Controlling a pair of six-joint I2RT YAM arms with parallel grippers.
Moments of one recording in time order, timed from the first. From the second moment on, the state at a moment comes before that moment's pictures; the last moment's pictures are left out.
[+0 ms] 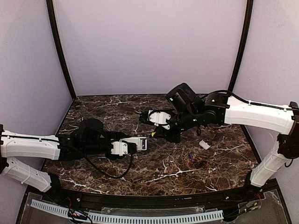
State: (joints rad) left arm -0.95 1.20 0.61 0.08 0.01 0.95; right arm 1.07 1.56 1.38 -0.65 -0.07 -0.45
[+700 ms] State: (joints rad) left arm -0.95 1.20 0.61 0.07 0.01 0.95; right arm 1.07 1.56 1.38 -0.65 -0.04 -0.45
